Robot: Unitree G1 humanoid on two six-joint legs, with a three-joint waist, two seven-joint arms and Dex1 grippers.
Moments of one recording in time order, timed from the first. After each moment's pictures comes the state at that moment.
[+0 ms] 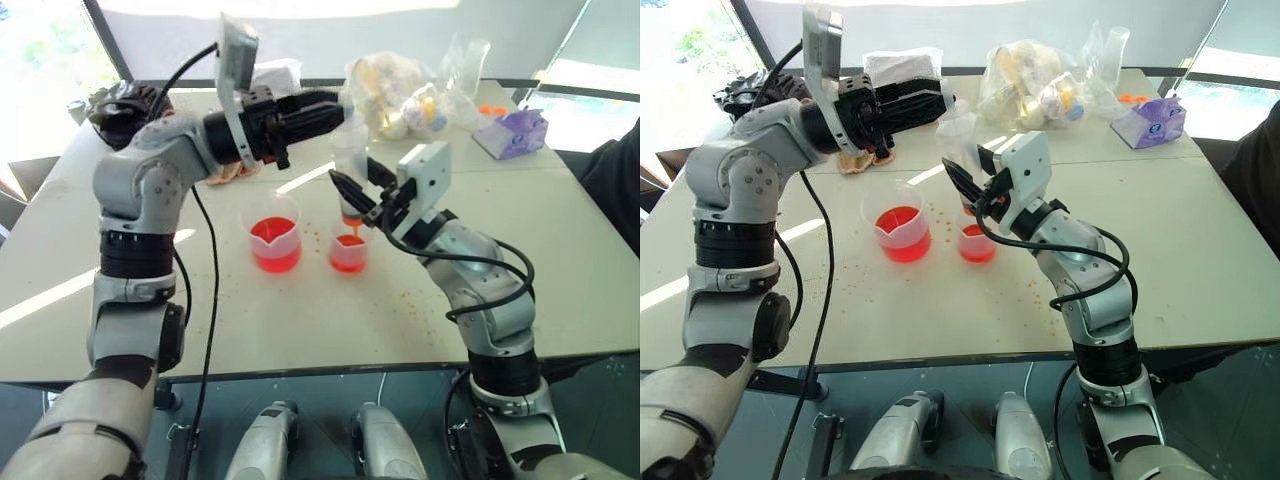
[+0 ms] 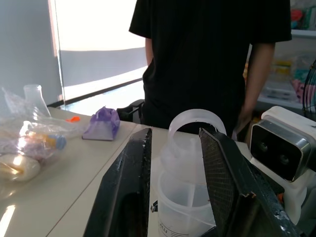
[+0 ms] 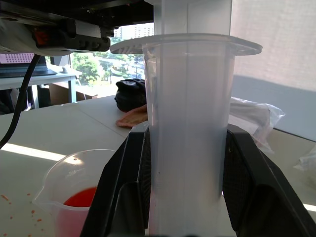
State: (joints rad) left arm -1.05 0.42 0.06 0.11 -0.64 0.73 -0.96; right arm -0.52 -0.26 0.06 -0.36 0.32 0.47 0.44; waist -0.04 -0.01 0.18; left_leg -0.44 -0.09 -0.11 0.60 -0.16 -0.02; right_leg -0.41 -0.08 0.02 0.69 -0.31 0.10
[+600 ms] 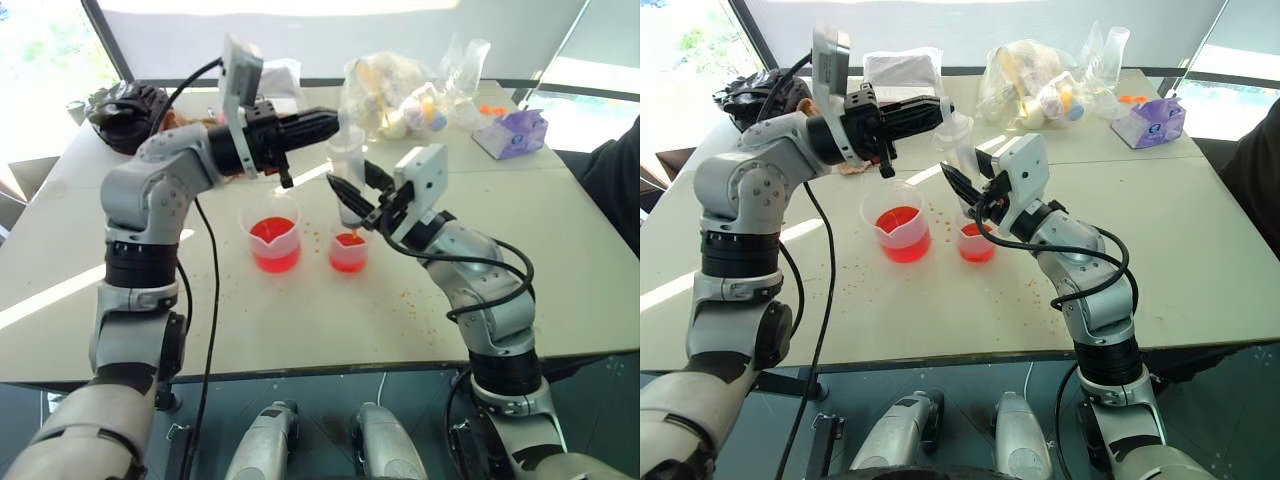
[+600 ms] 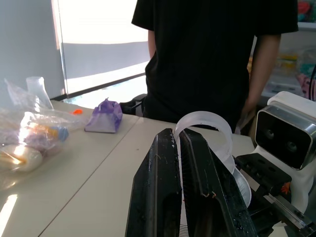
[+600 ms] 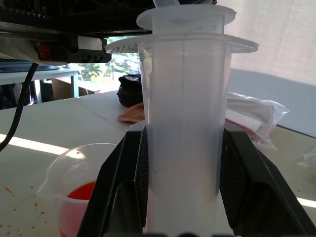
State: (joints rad) left arm -1.00 0.41 0.06 0.09 -0.62 0.72 -0.95; right arm -0.52 -0.26 0.06 -0.36 0.32 0.47 0.46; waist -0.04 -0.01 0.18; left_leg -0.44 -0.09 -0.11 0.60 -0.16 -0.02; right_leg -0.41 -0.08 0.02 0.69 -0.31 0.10
